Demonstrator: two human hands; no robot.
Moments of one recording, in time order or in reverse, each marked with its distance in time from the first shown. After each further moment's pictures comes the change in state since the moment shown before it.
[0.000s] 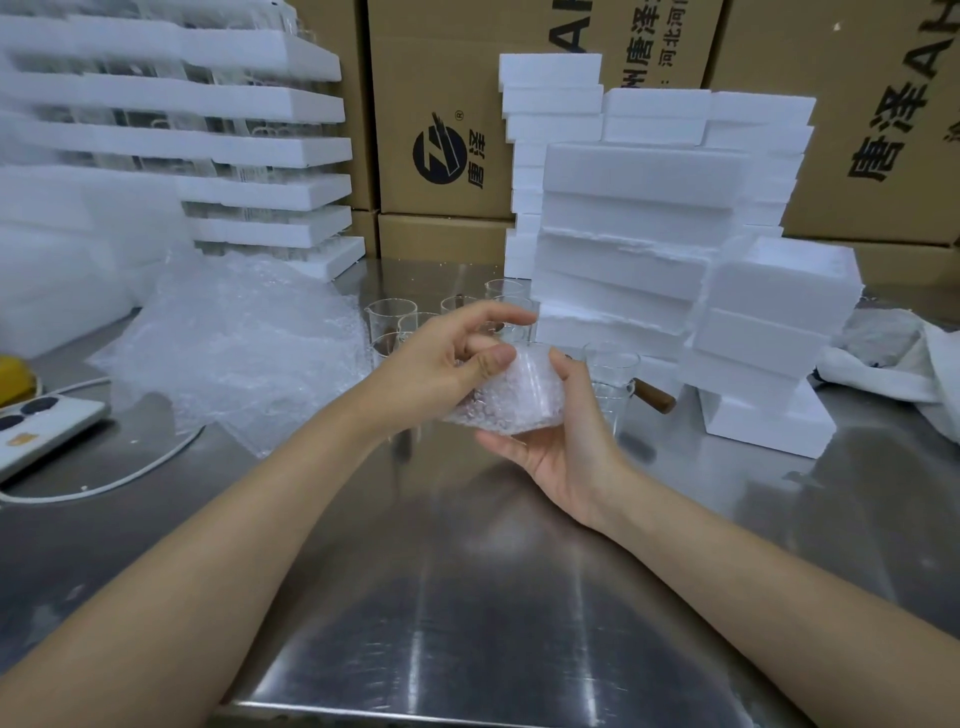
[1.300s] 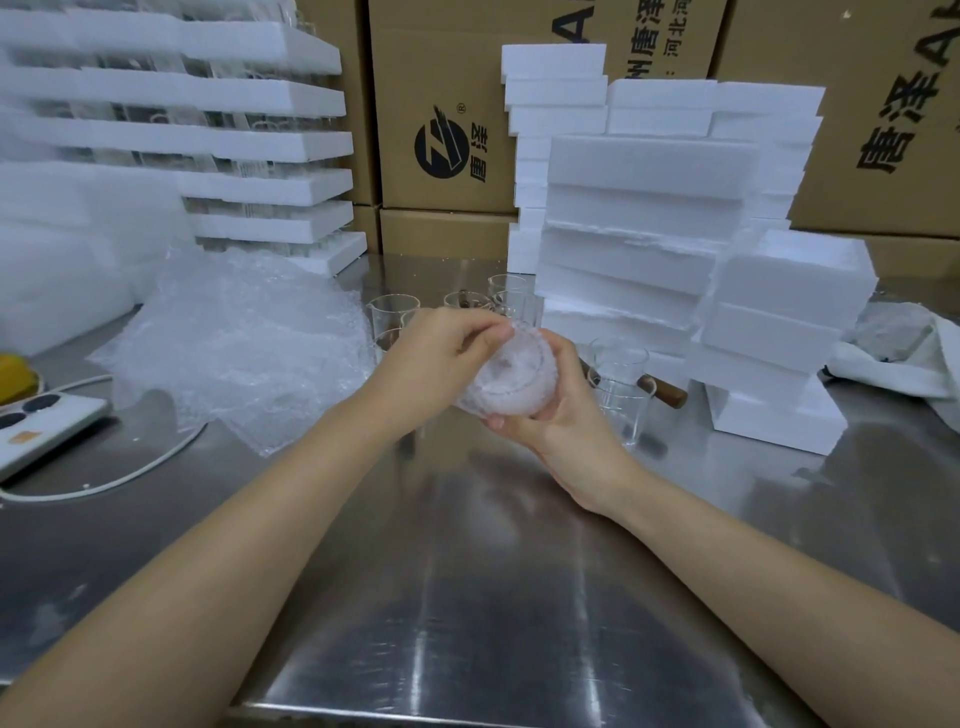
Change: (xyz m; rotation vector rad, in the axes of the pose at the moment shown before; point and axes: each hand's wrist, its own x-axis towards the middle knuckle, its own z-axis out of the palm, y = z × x) left_hand 0.009 -0.005 0.000 0.428 0.184 -0.019; right_hand 0.012 0.011 -0.011 -0.538 -0.063 -0.388
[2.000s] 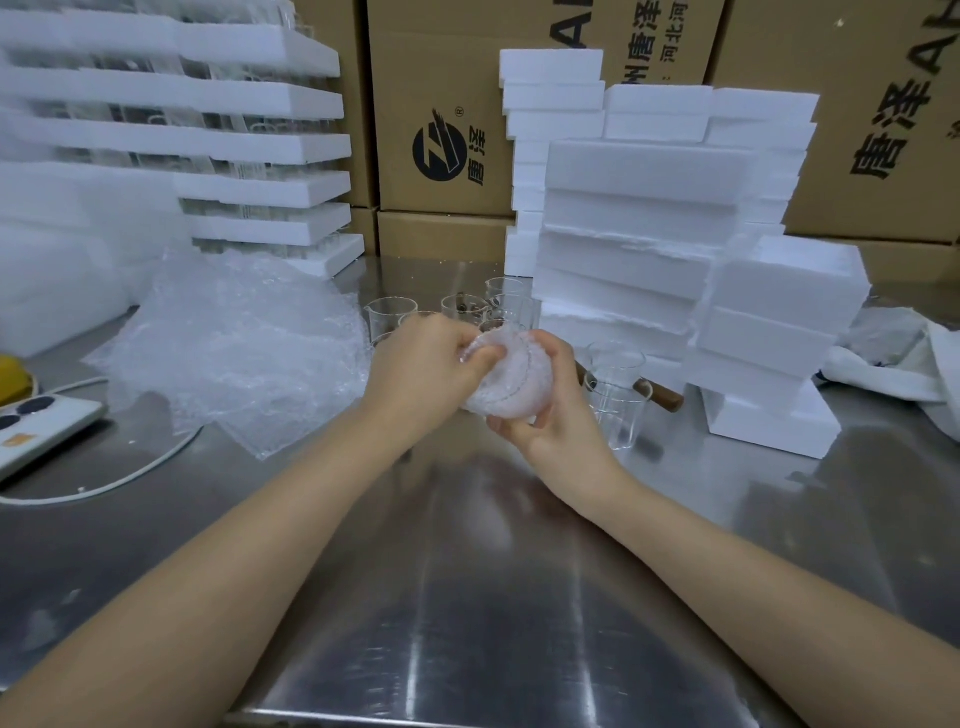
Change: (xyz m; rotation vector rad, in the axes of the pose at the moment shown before) left_hand 0.000 -0.005 0.008 0.273 0.139 -0.152; right_hand 0.000 0.004 0.001 -0.296 0.044 -0.113
